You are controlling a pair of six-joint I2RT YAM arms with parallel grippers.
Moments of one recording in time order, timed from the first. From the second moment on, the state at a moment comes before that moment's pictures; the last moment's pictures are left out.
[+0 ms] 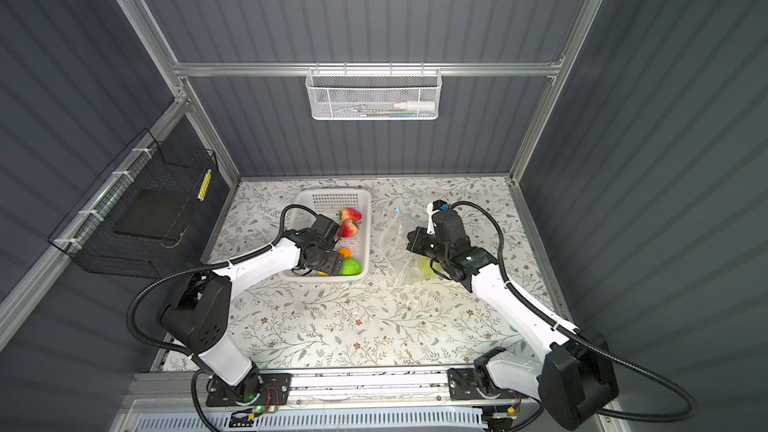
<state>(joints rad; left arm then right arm) -0.59 1.71 1.12 -0.65 -0.23 -0.20 0.46 1.20 0.87 -0.24 -0.15 0.69</state>
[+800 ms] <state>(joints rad) -0.55 1.81 1.16 -0.58 -0.17 -0.19 0.46 1.19 0.87 -0.25 -0.13 0.68</state>
